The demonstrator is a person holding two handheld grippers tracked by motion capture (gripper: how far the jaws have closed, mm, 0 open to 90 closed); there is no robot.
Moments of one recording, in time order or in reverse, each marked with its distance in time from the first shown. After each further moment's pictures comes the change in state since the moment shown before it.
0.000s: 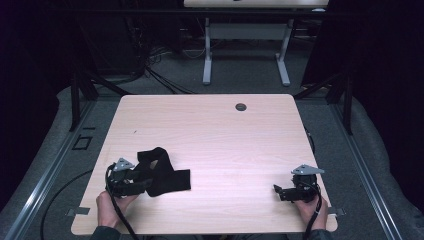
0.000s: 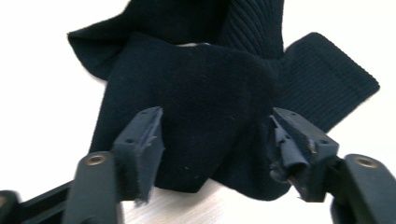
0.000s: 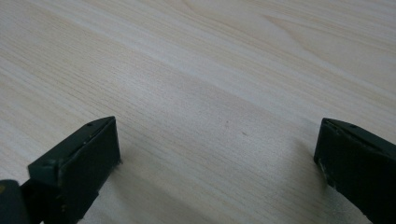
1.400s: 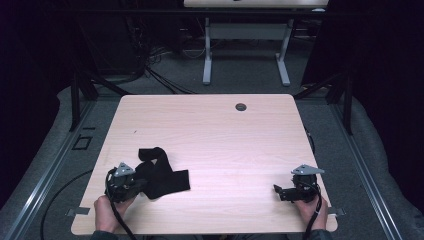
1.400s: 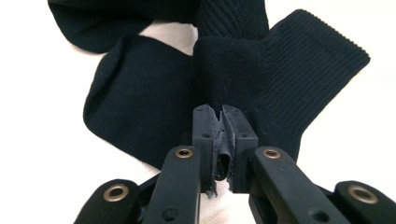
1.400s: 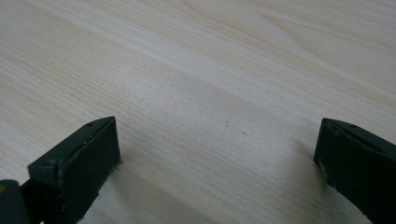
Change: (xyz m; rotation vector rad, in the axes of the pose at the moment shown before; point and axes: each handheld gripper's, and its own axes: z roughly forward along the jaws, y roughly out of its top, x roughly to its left) left arm -0.007 -0.009 -0.007 0.022 -0.003 0.041; right arm 0.000 0.000 0.000 0.003 -0.003 -0.002
